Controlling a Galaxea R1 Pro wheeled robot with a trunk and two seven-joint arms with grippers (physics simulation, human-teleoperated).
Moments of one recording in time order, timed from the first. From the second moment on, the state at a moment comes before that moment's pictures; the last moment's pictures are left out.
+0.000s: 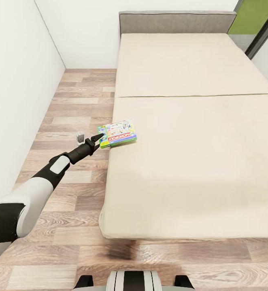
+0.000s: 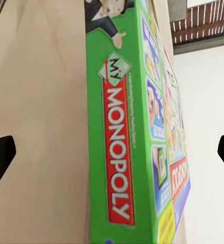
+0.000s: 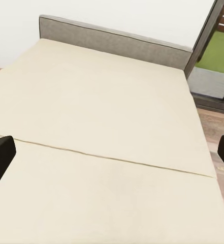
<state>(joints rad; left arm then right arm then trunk) -1.25 0.13 -0.06 -0.33 0.92 0.45 -0.74 -1.43 -1.28 -0.15 -1.53 -0.70 1.04 0.64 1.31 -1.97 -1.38</state>
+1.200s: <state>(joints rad) -1.25 0.13 -0.06 -0.33 0.92 0.45 -0.74 -1.43 -1.28 -0.15 -1.53 -0.70 1.04 0.64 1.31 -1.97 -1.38</state>
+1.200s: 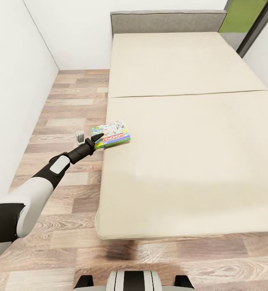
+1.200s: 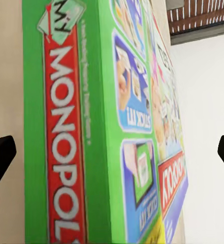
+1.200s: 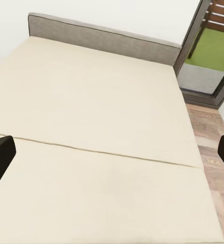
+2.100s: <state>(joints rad) -1.25 0.14 -0.06 -0.34 0.91 0.44 -0.74 -1.43 -1.28 -0.15 -1.53 -0.70 1.04 0.64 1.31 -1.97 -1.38</state>
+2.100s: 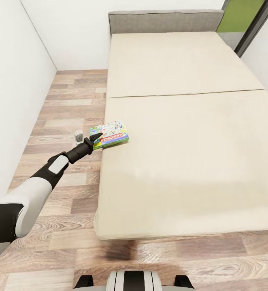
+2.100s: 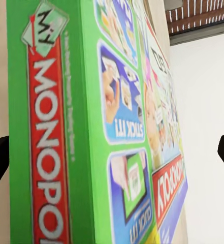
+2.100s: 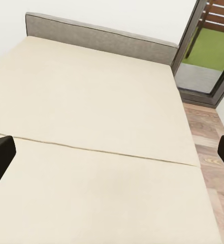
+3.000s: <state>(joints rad) -1.25 0.14 -0.05 -0.34 0.94 0.46 -0.75 -1.43 -1.28 -0.15 -1.53 -0.70 1.04 0.64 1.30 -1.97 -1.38</state>
